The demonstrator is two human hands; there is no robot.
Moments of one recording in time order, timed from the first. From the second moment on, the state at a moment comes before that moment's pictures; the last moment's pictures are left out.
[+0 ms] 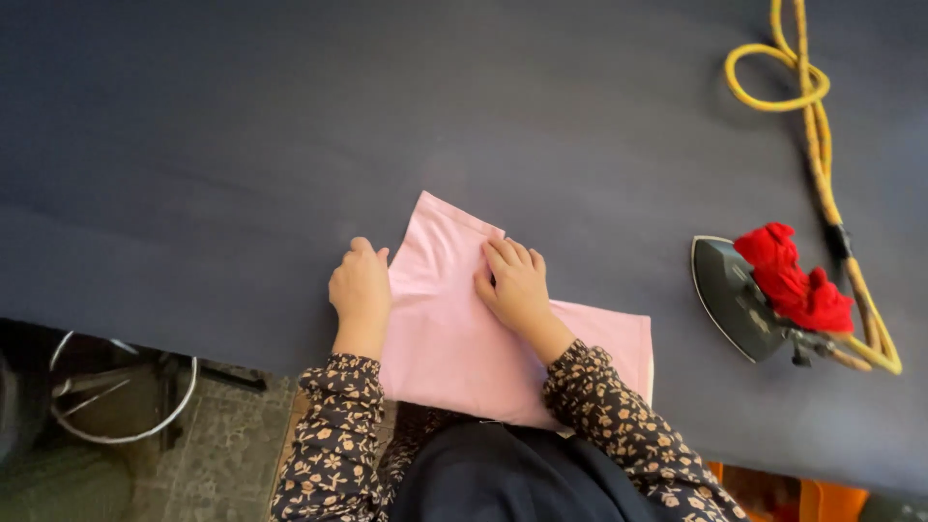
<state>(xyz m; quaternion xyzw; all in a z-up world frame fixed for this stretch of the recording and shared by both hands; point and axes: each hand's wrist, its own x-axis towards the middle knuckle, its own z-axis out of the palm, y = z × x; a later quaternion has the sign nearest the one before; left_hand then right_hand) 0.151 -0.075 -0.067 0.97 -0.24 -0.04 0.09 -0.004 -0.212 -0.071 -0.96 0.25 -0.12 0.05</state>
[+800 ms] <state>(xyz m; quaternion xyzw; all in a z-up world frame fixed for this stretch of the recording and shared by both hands) 0.152 -0.138 -0.063 0.93 -0.32 0.18 0.08 -0.004 -0.215 -0.040 -0.95 0.26 0.09 0.12</state>
